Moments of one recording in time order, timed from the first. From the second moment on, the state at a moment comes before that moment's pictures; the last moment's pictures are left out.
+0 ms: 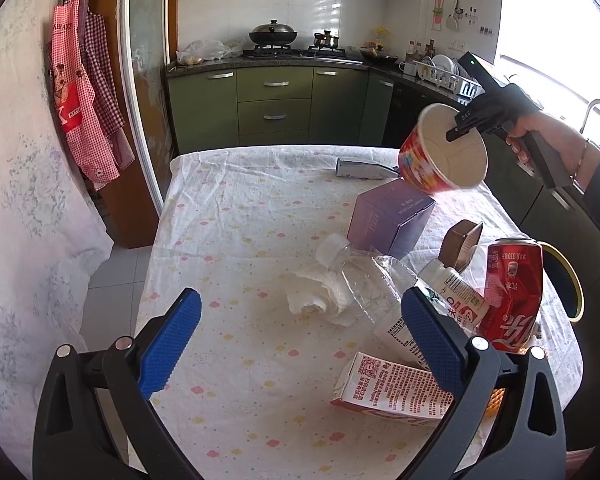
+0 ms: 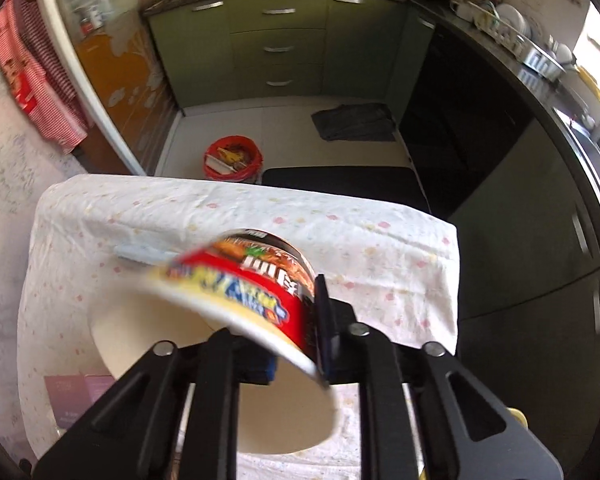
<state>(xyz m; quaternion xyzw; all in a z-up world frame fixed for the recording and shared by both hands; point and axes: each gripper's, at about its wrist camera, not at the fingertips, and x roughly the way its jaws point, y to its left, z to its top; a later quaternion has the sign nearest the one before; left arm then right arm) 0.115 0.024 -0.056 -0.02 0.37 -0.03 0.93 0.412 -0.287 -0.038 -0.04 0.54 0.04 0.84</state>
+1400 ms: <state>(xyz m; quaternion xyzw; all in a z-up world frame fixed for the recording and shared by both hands) 0.100 -0.056 -0.030 0.02 0.35 -0.11 0.93 0.195 -0.645 -0.130 0.19 0.61 -0.11 0.76</state>
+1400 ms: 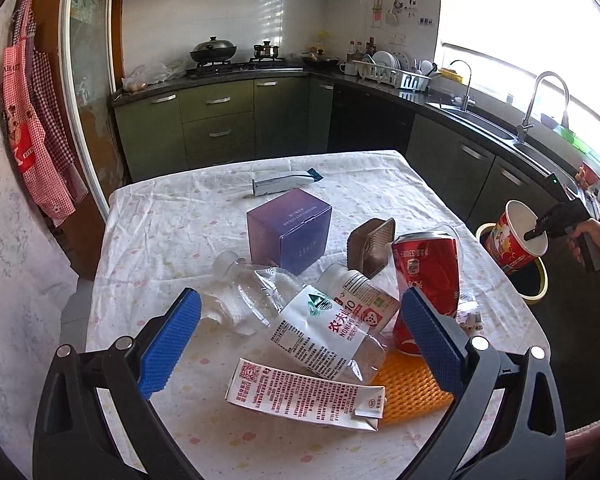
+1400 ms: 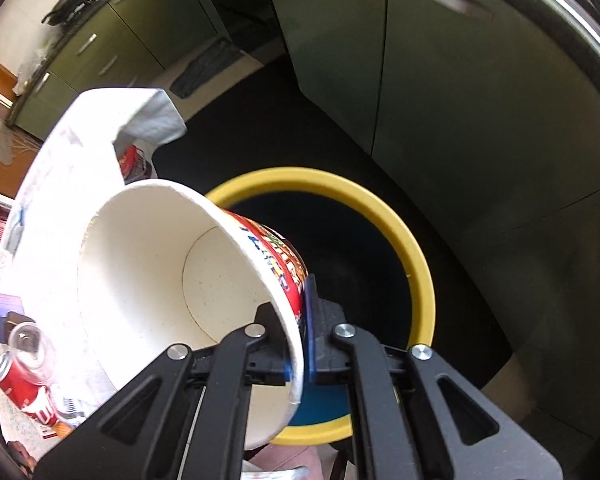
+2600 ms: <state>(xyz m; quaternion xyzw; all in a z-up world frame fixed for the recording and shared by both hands) 0.247 -0.054 -0.062 0.11 0.44 -0.20 0.87 0.205 -0.552 -0.122 0.13 0.58 0.02 0.80</state>
